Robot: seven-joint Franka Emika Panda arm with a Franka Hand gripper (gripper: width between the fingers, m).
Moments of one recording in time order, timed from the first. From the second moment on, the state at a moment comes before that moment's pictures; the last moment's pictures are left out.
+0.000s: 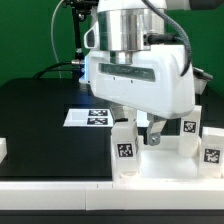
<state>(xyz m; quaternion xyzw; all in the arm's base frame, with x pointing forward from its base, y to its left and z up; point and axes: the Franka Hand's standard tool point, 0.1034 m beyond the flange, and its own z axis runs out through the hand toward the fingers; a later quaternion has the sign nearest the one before) 0.624 0.004 0.080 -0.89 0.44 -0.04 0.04</state>
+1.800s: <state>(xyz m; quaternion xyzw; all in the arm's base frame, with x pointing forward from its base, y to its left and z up) 0.631 0.017 0.079 -0.71 0.69 -0.03 0.09</state>
